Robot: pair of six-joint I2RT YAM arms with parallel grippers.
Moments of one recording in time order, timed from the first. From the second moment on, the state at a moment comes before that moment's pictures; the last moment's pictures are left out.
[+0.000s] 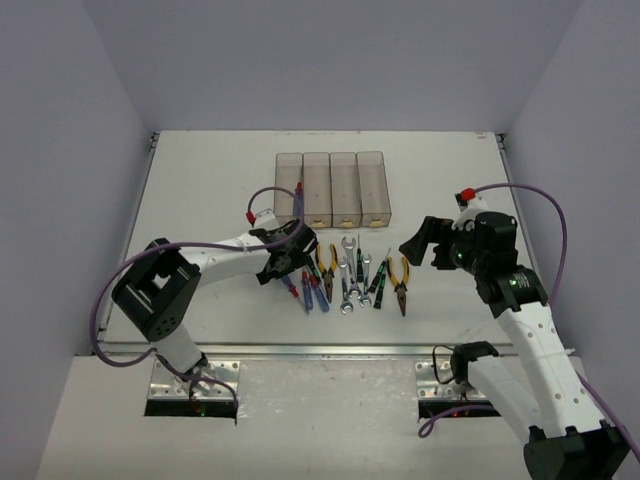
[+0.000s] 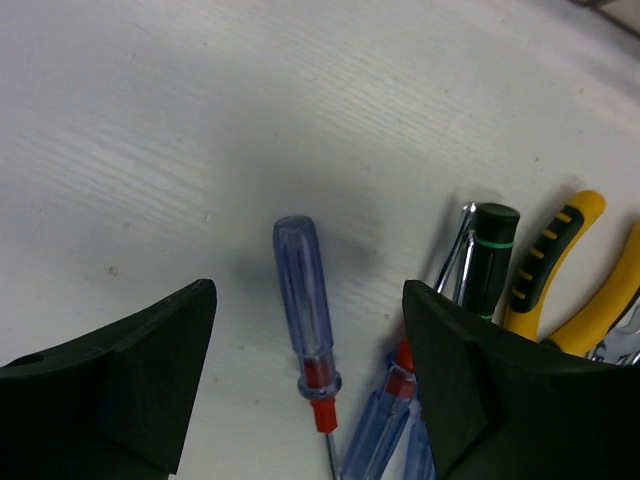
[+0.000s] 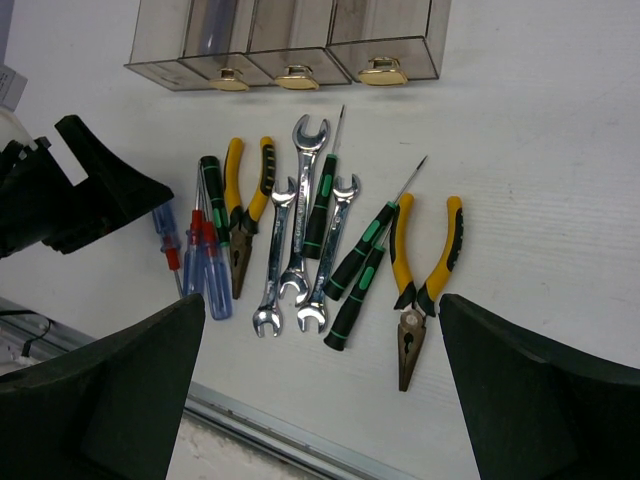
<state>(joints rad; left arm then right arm) -0.70 1.63 0.93 -0.55 -0.50 -1.14 0.15 0.77 0.71 -0.52 -0.28 0.34</state>
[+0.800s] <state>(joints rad) -0.70 1.65 0.88 -0.52 -0.51 -1.19 0.15 0.77 0.70 -0.52 -0.28 0.34</state>
